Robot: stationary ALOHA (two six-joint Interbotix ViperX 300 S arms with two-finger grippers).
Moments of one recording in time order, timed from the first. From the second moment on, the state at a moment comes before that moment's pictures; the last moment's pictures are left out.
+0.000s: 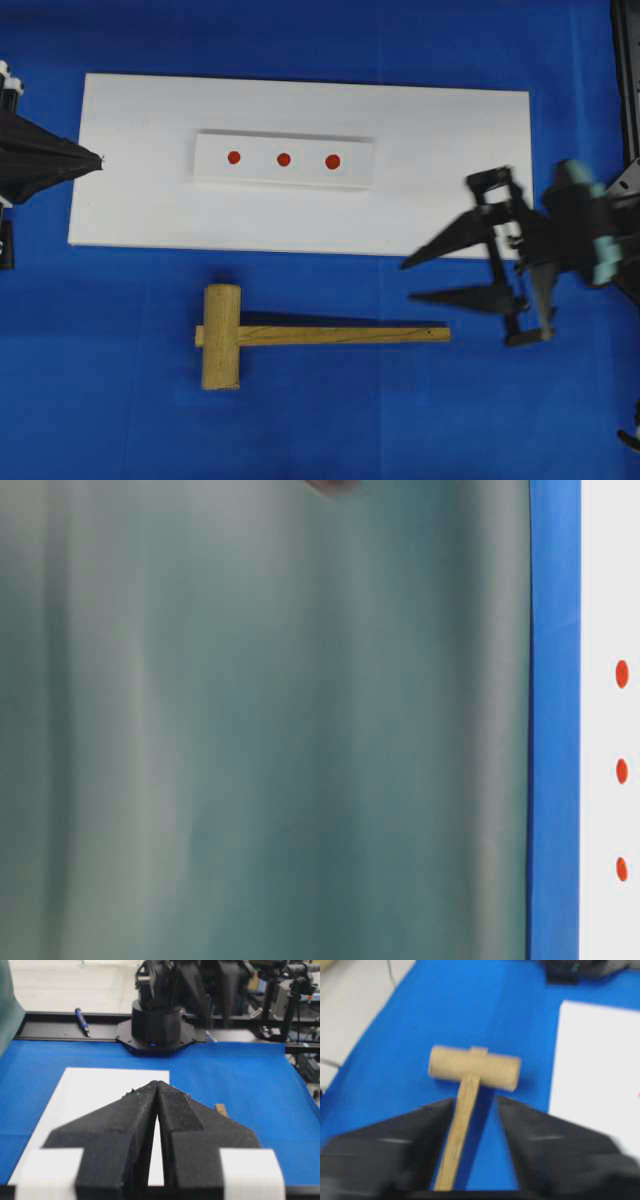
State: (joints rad) left arm 0.00 -0.96 1.18 -0.01 -0.26 -0.01; right arm 0.23 -0.44 0.95 0.01 -0.23 0.17
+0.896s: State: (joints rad) left arm 0.01 -0.96 1.20 -0.01 -0.26 -0.01; right arm 0.30 0.29 0.66 0.25 -0.40 0.18
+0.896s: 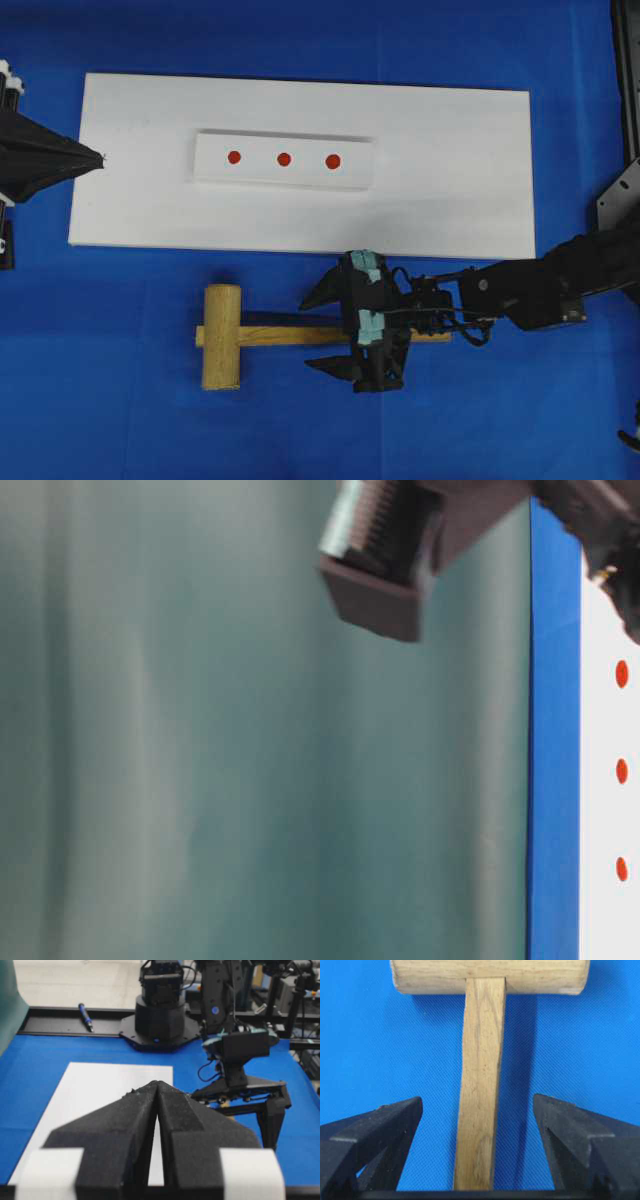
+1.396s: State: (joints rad) left arm 0.02 -0.96 1.20 -0.01 -0.26 0.00; right arm 0.30 0.33 0.65 0.27 -0.40 0.16
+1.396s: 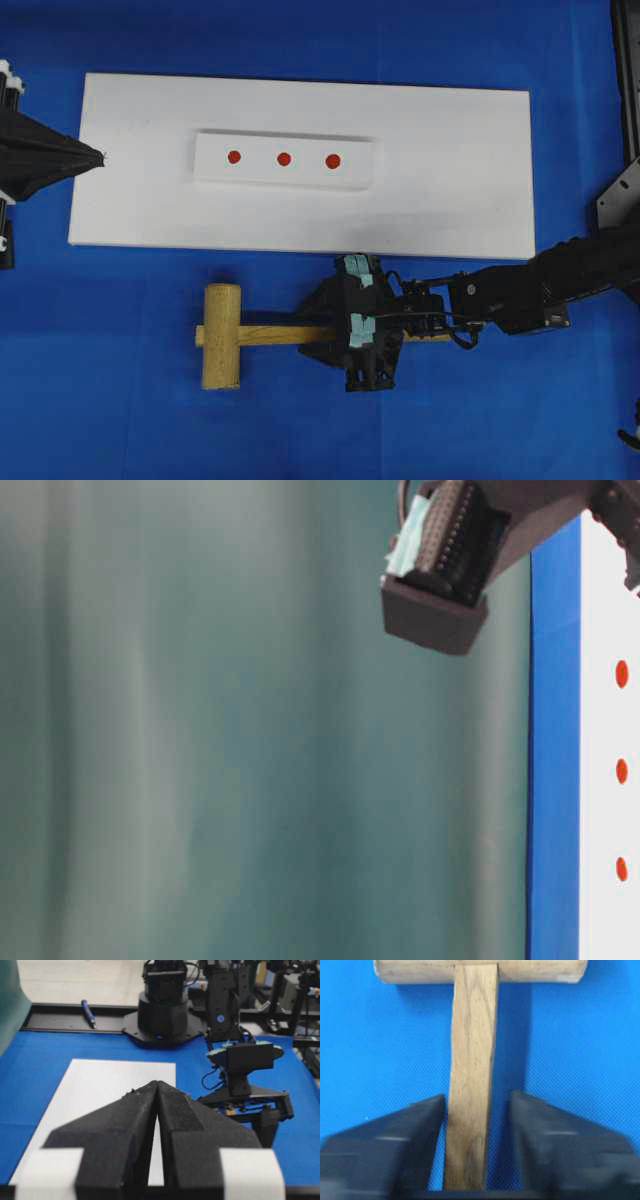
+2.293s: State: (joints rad) left arm 0.02 -0.96 1.21 -0.01 -0.25 -0.02; right arm 0.30 0.11 0.68 0.27 -0.36 0.16
